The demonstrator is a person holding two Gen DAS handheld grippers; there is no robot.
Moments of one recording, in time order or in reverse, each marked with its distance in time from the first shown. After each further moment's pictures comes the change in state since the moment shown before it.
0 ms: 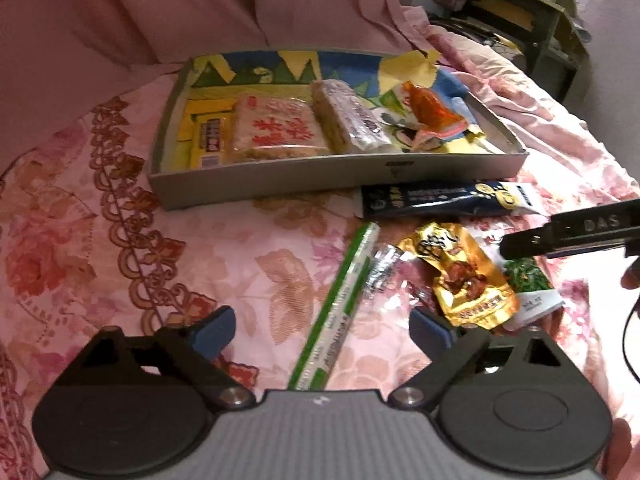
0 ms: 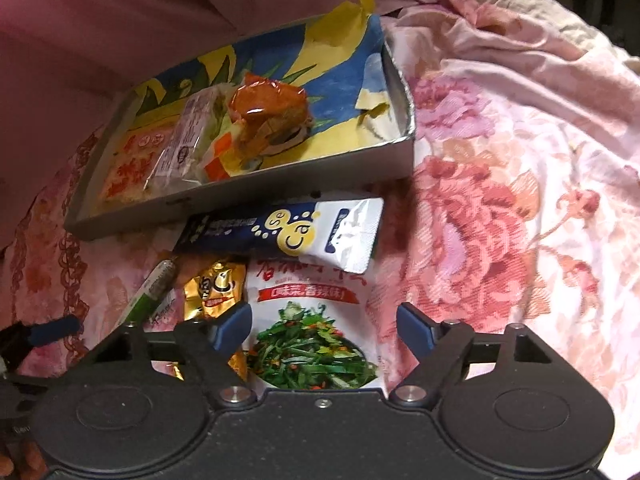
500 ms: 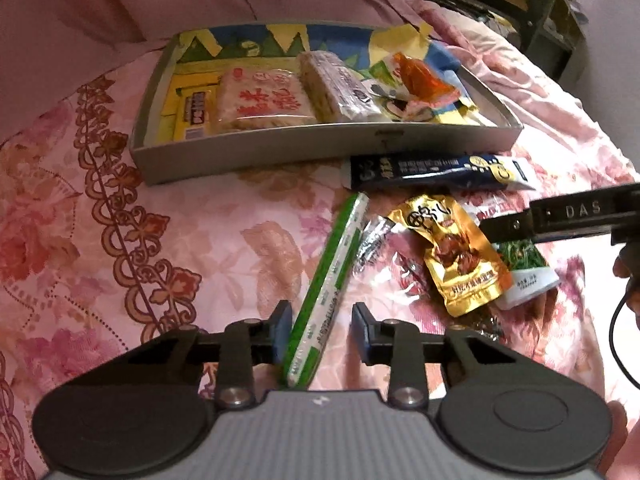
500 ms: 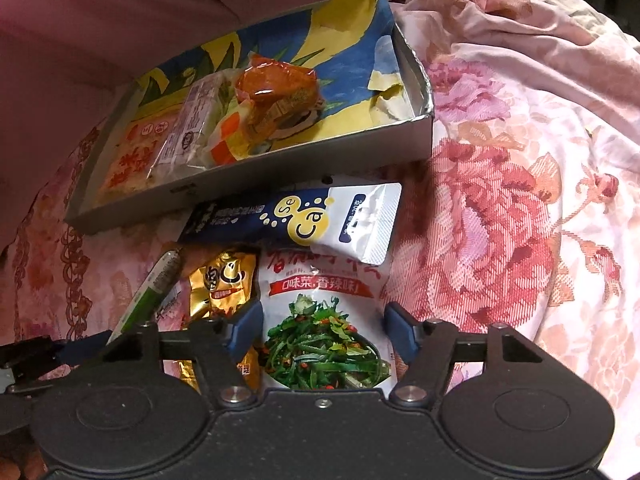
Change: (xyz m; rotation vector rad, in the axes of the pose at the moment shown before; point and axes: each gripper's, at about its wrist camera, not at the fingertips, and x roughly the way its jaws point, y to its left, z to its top) left arm 0.005 -0.004 -0.003 0.015 0.074 -0.013; right arm 0.011 0.004 -0.002 0.006 0.020 0.013
